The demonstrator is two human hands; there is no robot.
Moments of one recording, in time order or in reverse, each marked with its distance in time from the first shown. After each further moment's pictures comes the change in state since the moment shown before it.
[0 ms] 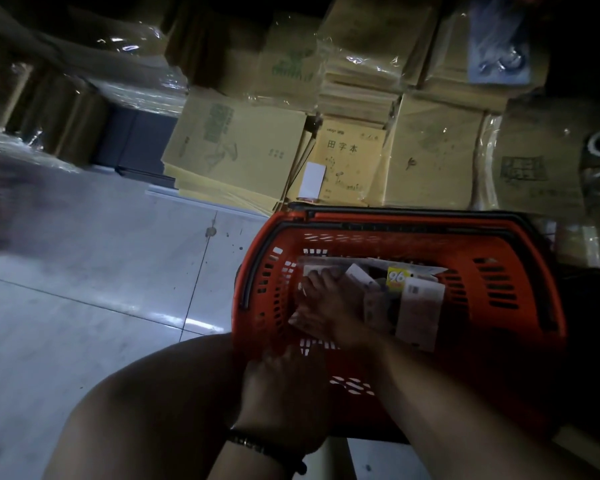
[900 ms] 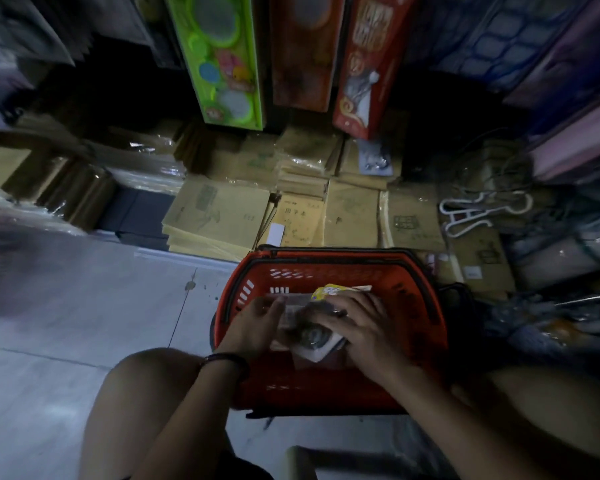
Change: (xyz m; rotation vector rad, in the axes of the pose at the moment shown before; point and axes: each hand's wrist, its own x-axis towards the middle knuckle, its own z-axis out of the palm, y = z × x) left_hand -0.020 0.000 -0.022 -0.733 0.376 0.030; right_hand -0.236 0.035 -0.151 0.475 0.717 0.159
